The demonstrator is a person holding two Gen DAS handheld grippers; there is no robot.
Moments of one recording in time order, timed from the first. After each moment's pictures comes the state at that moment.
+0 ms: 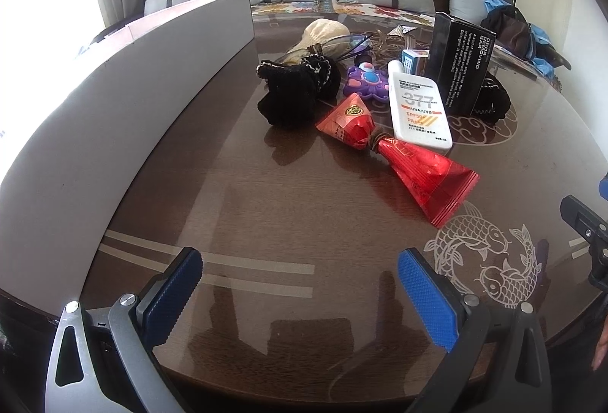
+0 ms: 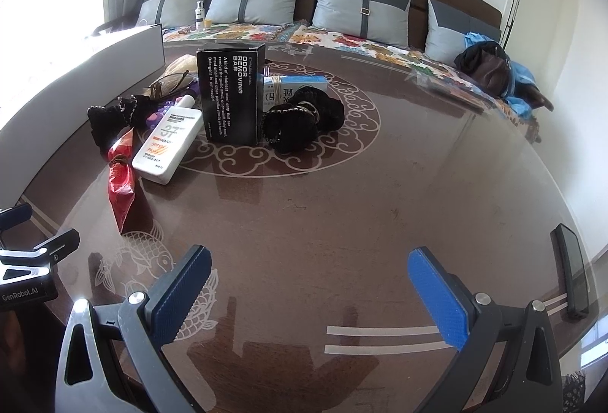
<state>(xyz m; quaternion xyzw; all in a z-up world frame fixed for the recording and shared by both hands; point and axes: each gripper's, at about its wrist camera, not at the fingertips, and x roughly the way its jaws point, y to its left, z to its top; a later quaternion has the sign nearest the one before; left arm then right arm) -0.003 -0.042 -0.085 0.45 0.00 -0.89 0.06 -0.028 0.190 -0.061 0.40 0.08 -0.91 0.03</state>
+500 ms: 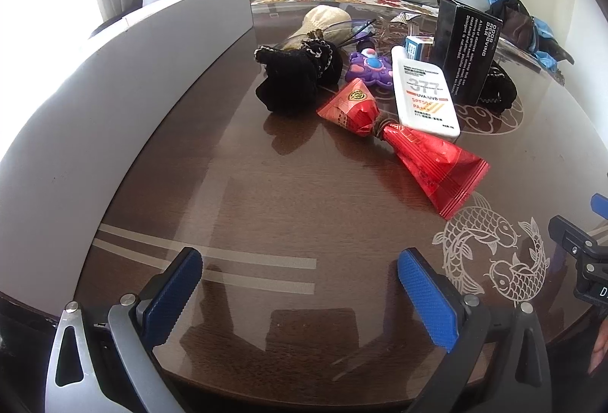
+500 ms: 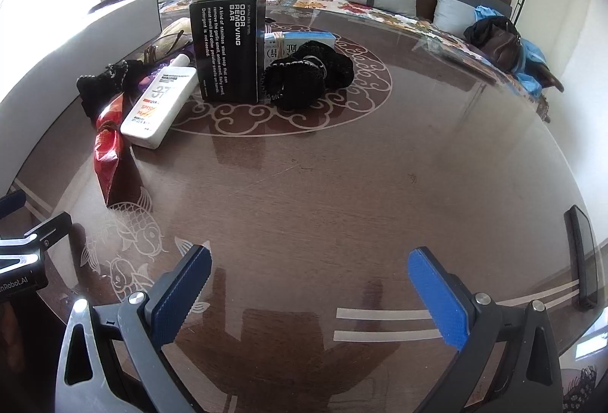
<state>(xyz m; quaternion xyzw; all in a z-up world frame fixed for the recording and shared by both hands) -0.007 -0.042 -0.093 0.46 0.01 -0.88 0.06 -0.041 0.191 -0.088 0.46 0.08 -0.89 0.03</state>
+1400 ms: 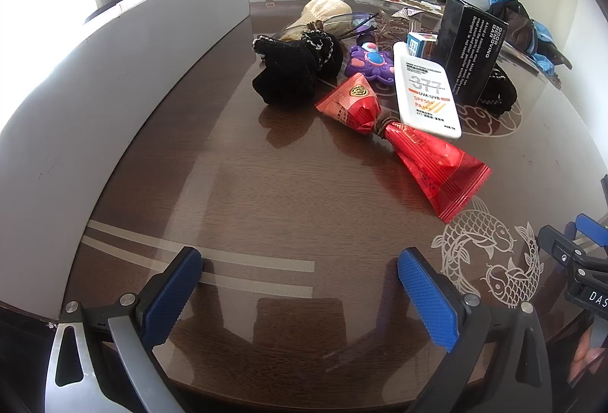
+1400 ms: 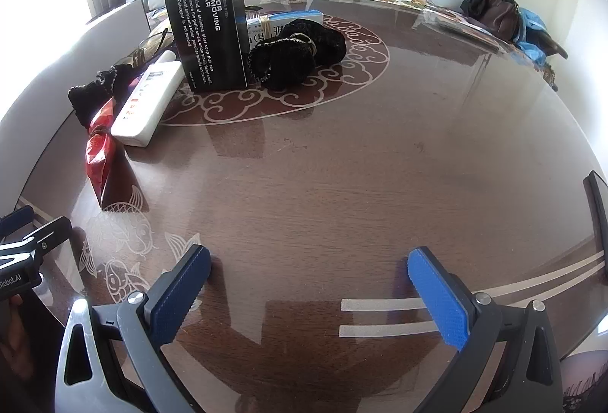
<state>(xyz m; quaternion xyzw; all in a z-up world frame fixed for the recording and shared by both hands) -0.012 -0.047 -0.094 0.48 0.02 -0.88 0.05 -0.043 0.200 -0.099 0.47 0.02 -0.88 0.03</state>
